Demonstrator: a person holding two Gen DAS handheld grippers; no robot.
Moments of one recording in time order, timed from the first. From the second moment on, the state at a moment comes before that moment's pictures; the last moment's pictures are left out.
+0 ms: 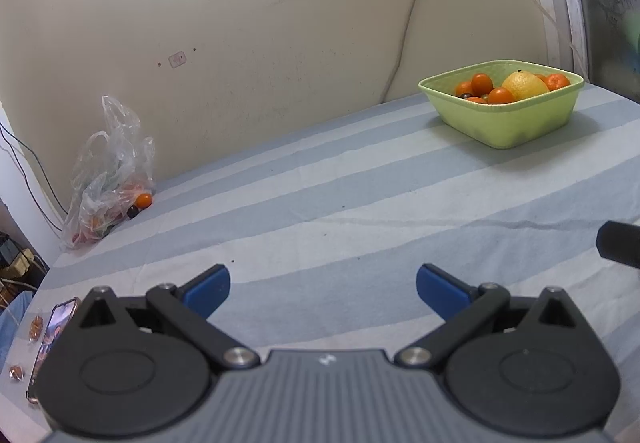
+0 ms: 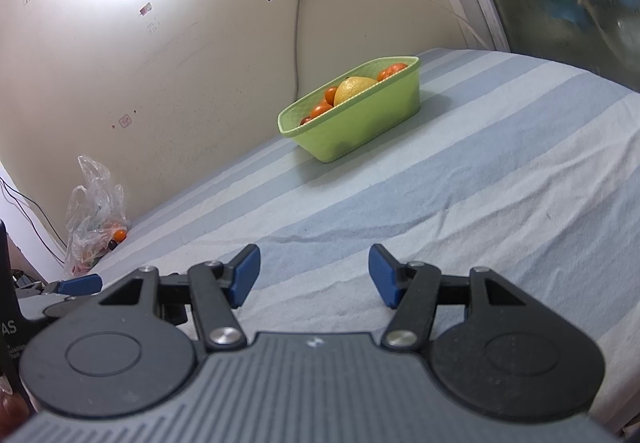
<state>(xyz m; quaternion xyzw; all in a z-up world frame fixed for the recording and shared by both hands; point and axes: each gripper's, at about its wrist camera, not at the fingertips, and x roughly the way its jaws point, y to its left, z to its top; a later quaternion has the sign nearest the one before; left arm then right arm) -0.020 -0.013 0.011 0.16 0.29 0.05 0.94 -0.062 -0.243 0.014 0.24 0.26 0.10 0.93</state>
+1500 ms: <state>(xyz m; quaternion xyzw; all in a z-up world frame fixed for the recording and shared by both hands) -0.022 -0.018 0.012 0.18 0.28 0.06 0.94 -0.066 -0.242 0.014 0.24 0.25 0.10 0.93</state>
